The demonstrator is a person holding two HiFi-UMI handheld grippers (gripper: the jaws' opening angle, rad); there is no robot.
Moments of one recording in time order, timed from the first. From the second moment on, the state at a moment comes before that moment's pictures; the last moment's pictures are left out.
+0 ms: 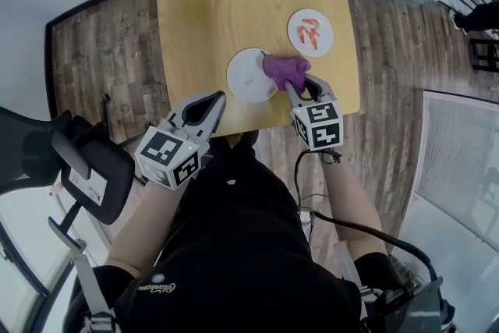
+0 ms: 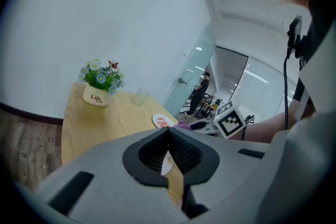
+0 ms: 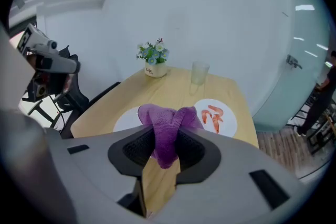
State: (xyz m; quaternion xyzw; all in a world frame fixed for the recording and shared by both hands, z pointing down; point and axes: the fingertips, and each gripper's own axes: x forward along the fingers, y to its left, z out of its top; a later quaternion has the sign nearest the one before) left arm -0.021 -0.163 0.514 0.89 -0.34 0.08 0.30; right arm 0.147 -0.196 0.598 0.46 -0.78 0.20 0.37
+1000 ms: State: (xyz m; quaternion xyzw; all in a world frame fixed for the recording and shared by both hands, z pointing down) left arm -0.009 -0.164 0.517 0.89 -0.33 0.08 0.31; right arm 0.134 -0.095 0.653 0.38 -0.76 0.27 0.44
